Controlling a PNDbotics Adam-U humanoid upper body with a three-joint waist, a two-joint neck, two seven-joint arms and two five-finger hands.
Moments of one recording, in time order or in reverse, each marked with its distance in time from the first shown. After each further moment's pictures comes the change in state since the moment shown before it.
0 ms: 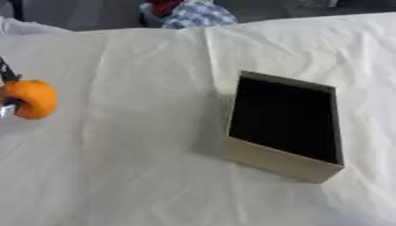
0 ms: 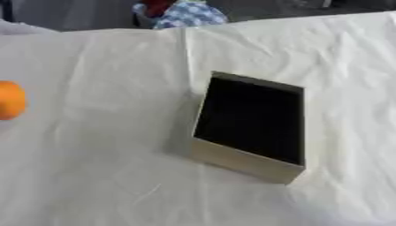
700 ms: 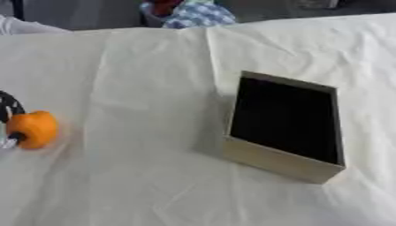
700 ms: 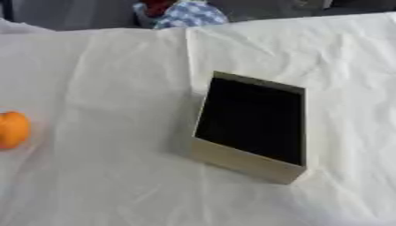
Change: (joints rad) left arm 0.087 -0.046 -0.064 0.266 -0.018 -0.024 -0.057; right arm -0.002 0.000 0.000 0.000 0.000 0.001 0.003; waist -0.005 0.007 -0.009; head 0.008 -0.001
